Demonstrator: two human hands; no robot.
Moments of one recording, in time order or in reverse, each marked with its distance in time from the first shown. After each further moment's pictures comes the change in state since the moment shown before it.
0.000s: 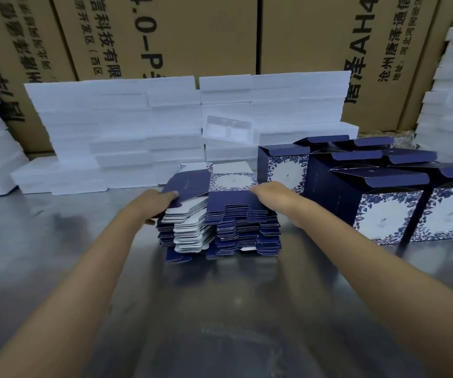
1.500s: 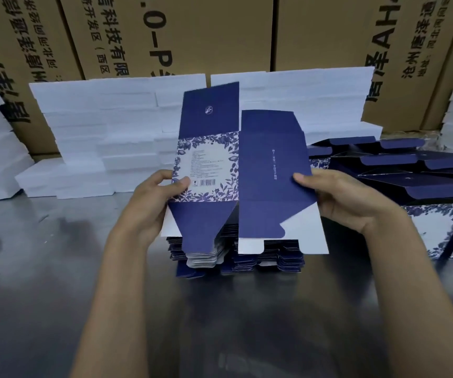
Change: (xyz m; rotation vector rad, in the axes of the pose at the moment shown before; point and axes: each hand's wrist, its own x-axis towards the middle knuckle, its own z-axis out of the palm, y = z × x) left_hand -0.027 0.009 -0.012 -0.898 -0.040 0.300; right_hand -0.013 0.022 -0.048 0.719 -0.218 -0.239
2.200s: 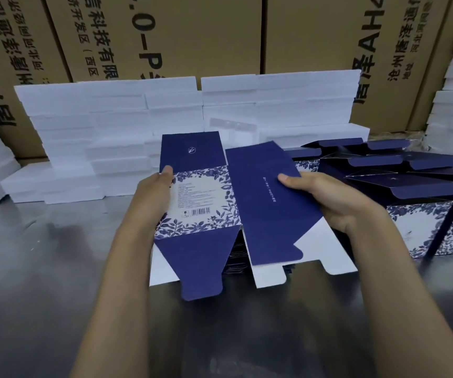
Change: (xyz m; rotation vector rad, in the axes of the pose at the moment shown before) left_hand -0.004 0.016 0.031 0.394 0.269 -0.066; right_hand -0.002 -0.007 0.013 0.029 0.105 0.151
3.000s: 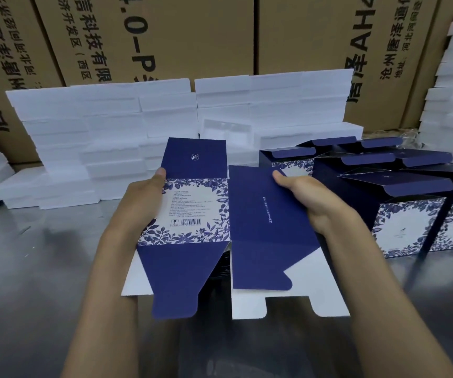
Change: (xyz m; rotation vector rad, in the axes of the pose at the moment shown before) left_hand -0.002 0.005 -0.008 0.248 0.052 0.016; right_hand 0.012 0.006 0.016 0.050 0.207 0.037
